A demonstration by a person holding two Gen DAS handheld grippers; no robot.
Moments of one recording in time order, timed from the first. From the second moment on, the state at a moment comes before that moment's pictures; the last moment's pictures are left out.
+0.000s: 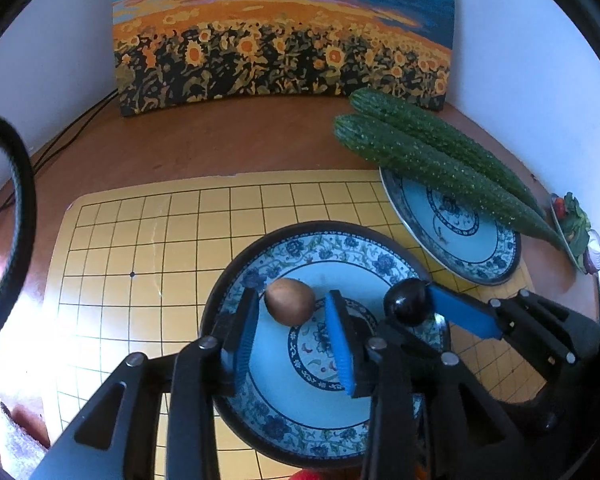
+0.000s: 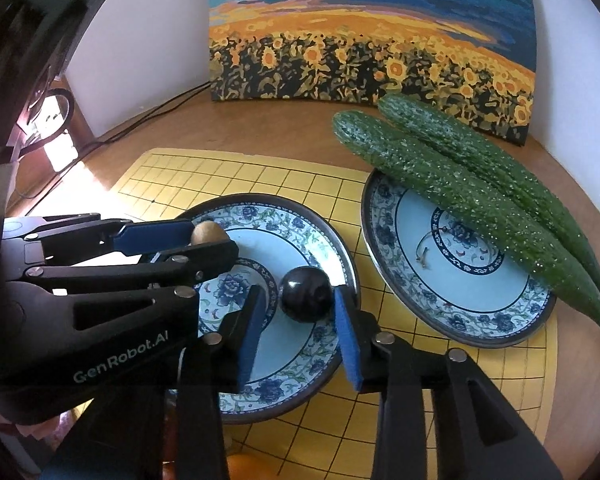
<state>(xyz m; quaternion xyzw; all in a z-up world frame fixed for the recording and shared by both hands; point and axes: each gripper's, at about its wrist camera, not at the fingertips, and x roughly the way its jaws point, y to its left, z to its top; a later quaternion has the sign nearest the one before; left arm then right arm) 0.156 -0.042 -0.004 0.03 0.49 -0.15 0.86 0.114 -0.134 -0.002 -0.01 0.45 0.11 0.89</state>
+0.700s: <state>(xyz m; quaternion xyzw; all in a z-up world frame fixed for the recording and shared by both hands) 0.139 -0.034 0.011 0.03 0.48 -0.14 0.86 0.102 -0.143 0.011 0.00 0.44 0.10 0.89</state>
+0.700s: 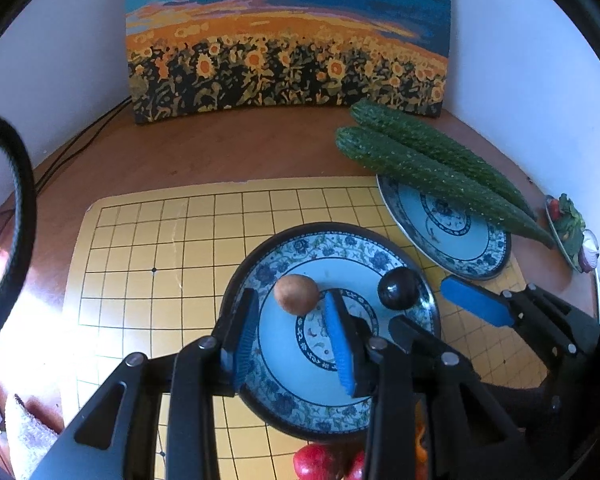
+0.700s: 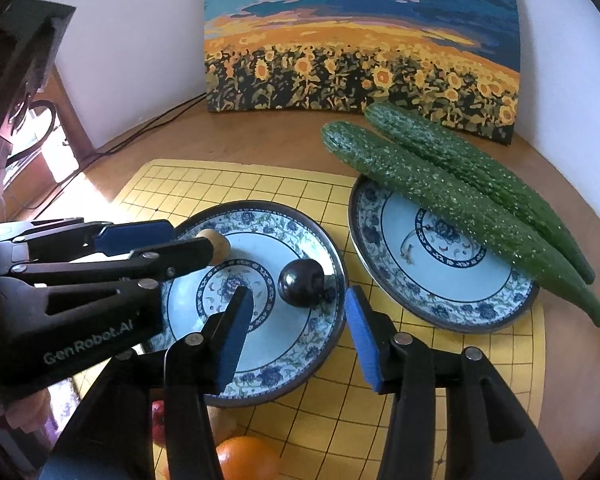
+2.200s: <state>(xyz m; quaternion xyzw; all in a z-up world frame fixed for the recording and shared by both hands) 0.056 -0.015 0.029 0.03 0.48 -0.16 0.86 0.028 -0.155 0.032 0.01 0.43 0.09 0.90</state>
